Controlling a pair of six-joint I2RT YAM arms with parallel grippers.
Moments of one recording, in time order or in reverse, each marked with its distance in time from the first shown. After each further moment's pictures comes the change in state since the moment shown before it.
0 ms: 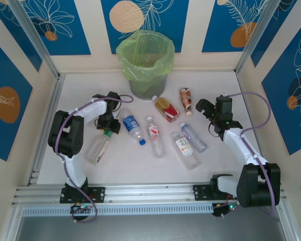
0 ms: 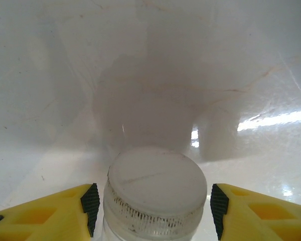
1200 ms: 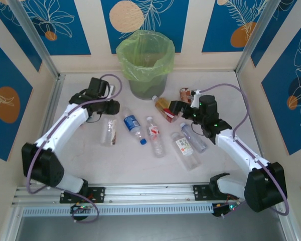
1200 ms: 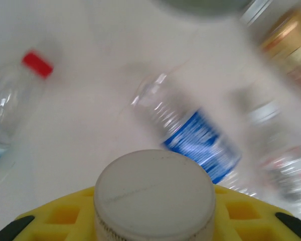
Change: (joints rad) left arm -0.005 -0.459 -0.005 0.253 0.159 -0.108; right arm 0.320 -0.014 0.031 0.188 -0.325 -0.026
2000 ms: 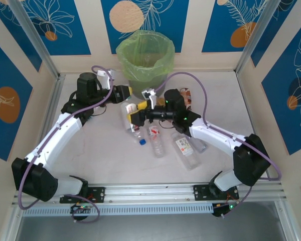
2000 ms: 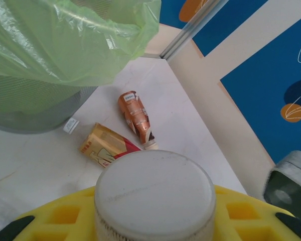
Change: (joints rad) left arm 0.000 -0.115 -0.085 0.471 0.445 -0.281; right arm 0.351 0.312 0.285 0.214 -0.319 -0.201
